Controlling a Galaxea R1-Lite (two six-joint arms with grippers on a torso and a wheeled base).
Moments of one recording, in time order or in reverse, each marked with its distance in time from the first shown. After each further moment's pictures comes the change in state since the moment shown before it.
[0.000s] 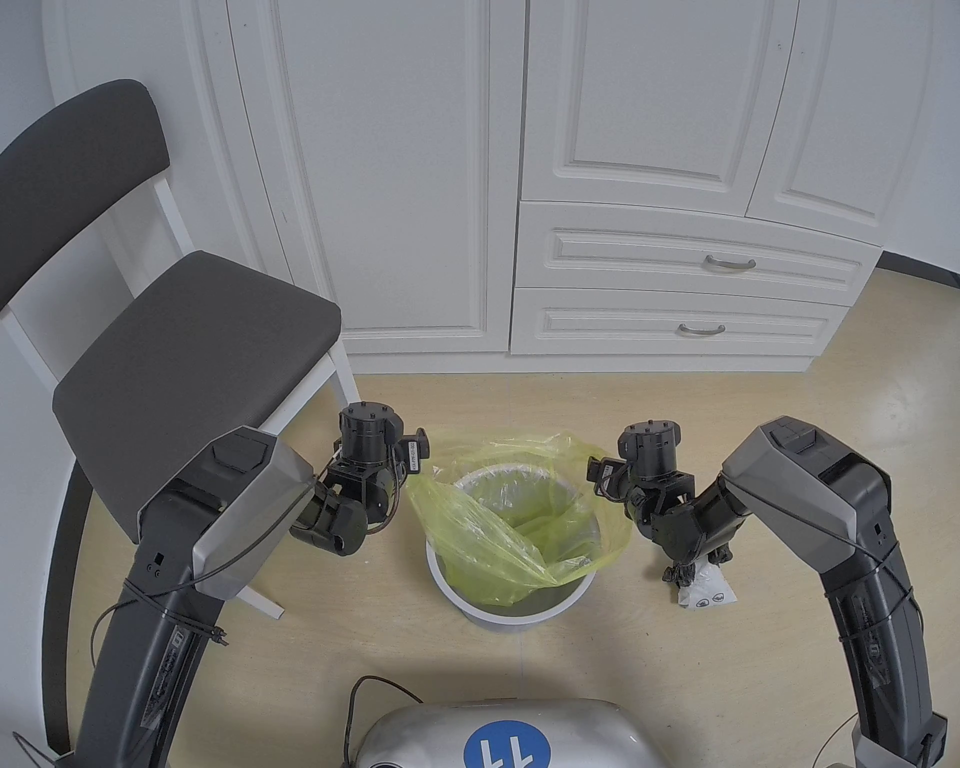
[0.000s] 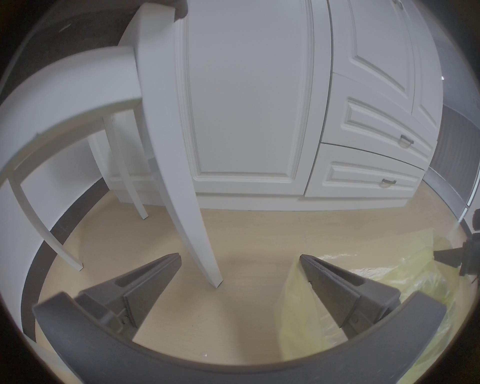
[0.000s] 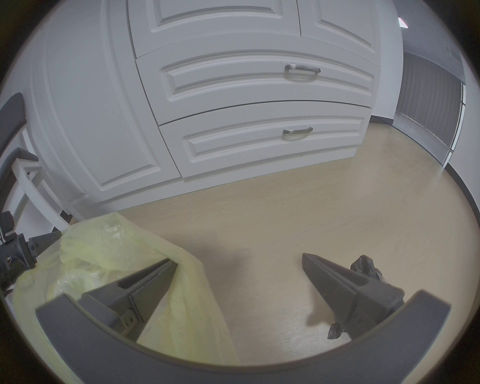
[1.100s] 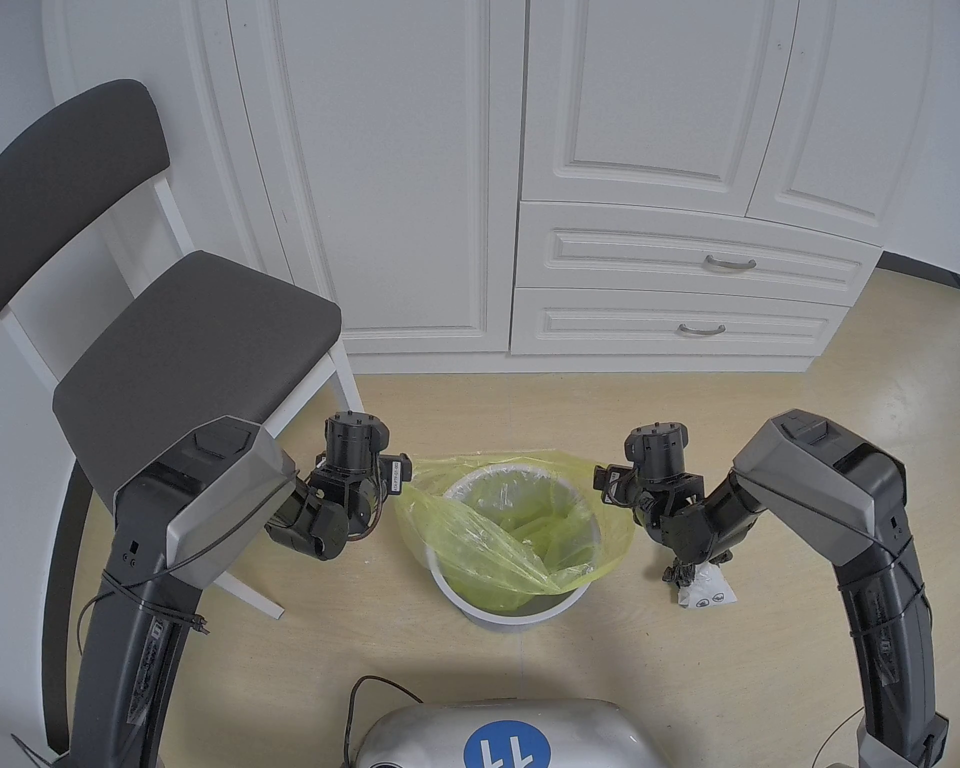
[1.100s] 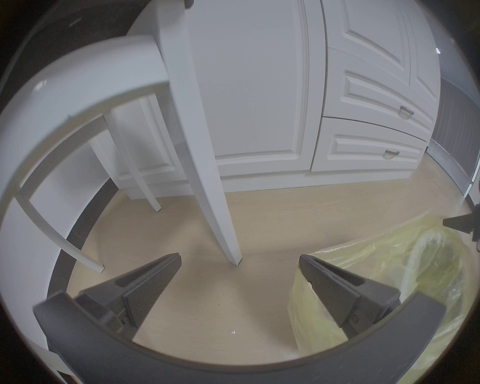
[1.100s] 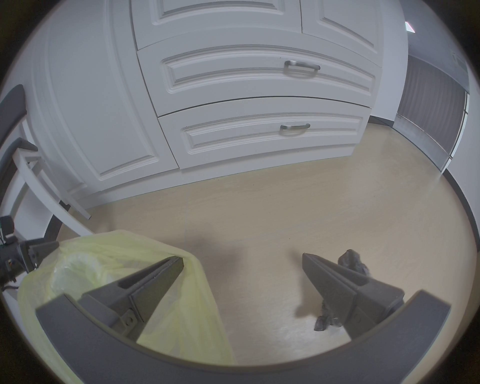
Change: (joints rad) left arm 0.022 -0.074 0.158 0.049 0.008 0.068; right arm 0.000 -0.055 0.093 0.014 0.000 -0.020
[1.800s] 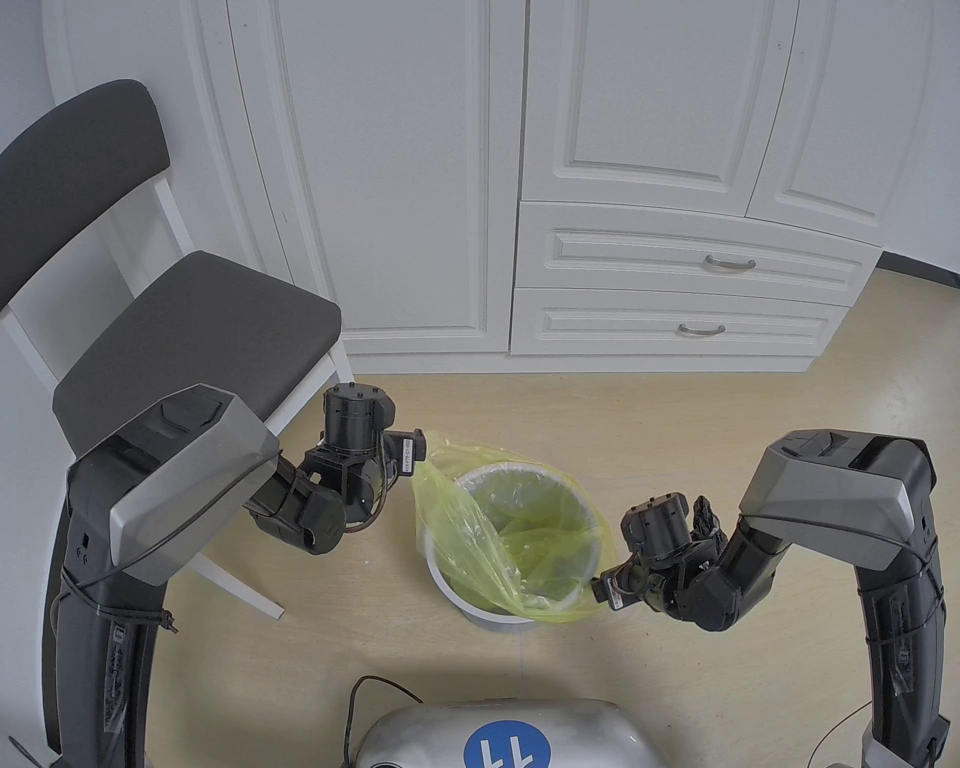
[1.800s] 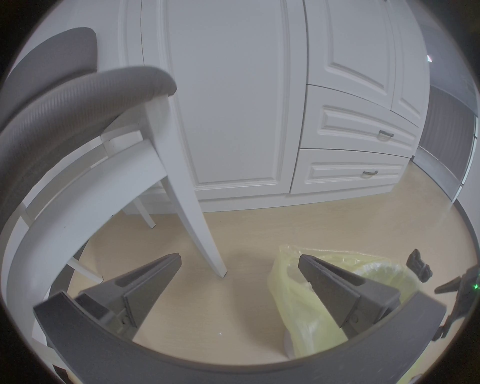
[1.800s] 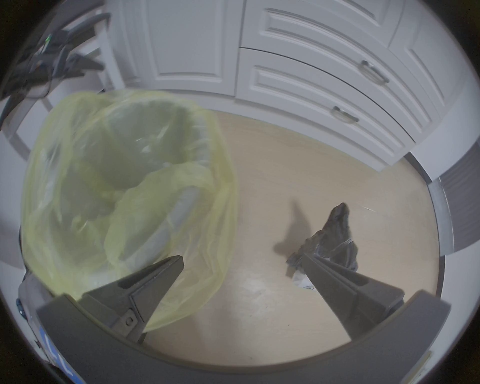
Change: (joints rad) left arm -0.062 -0.190 0.163 -0.034 -0.002 -0.002; right arm 0.099 -0.140 0.451 -0.011 0.076 -0.331
